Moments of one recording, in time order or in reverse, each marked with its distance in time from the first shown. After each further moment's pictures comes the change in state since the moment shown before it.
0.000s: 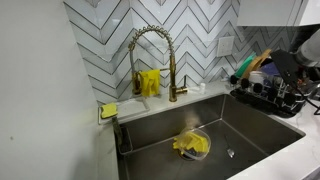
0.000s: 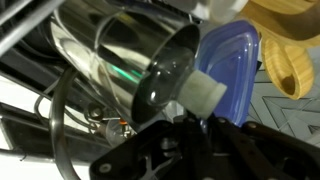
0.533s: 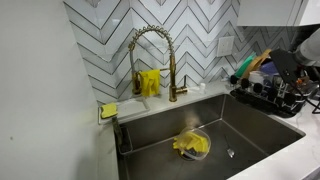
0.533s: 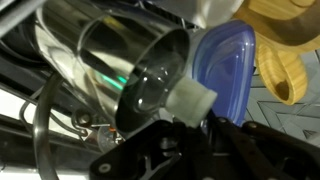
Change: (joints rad) arm -0.002 0.029 -0.002 0.030 -0.001 0.027 -0.014
